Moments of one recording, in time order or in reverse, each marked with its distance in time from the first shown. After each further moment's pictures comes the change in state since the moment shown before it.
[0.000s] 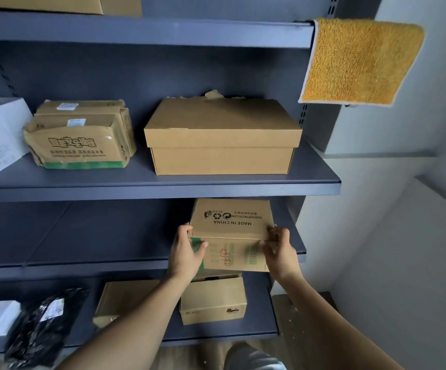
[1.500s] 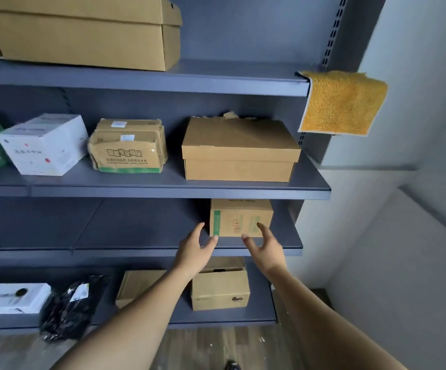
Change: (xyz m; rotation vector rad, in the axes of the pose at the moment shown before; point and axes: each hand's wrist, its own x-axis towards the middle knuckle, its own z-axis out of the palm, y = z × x) left_hand -0.068 0.051 -0.104 -0.031 -0.215 -0.111; right_hand -0.083 -0.099 -0.006 -0.030 -0.082 0.001
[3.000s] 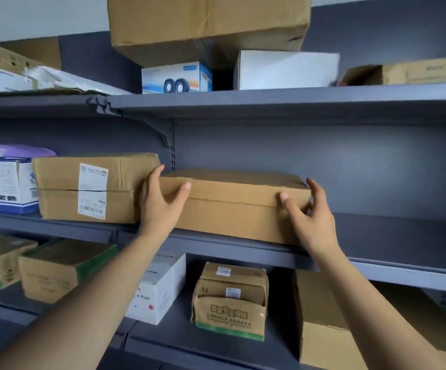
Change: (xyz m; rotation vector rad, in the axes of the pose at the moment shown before) left_hand 0.145 0.147 -0.475 -0.228 0.870 0.506; right_hand 0.152 -0.448 -0.003 0.403 0.273 -0.588
